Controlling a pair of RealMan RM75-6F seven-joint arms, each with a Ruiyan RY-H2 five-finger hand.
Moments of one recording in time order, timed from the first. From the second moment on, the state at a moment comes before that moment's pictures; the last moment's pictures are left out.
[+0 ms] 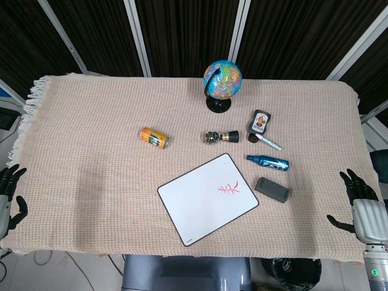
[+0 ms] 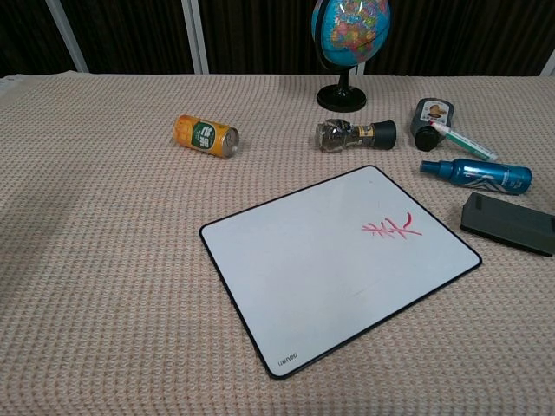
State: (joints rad) left arm -0.05 -1.12 -0.06 -1.69 1.47 1.53 0.01; right arm 0.08 -1.14 0.07 -1.59 -1.45 1.49 0.03
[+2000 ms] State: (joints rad) left arm -0.05 -1.11 -0.07 -1.70 1.44 1.51 0.01; right arm 0.65 -1.32 0.14 -1.75 -0.52 1.05 -0.45
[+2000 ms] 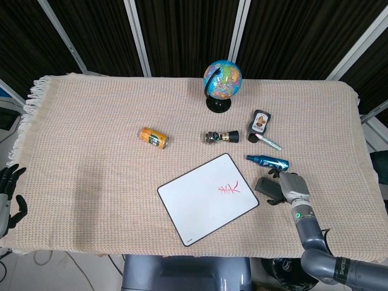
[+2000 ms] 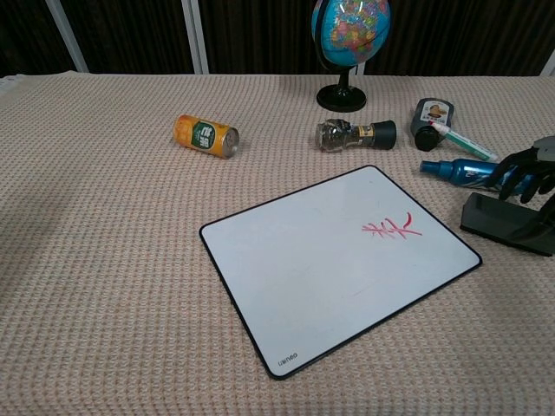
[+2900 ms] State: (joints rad) left arm -0.06 -1.11 -0.07 -1.70 1.44 1.51 0.01; right arm 0.66 -1.44 0.15 -1.68 -0.51 1.14 -0.51
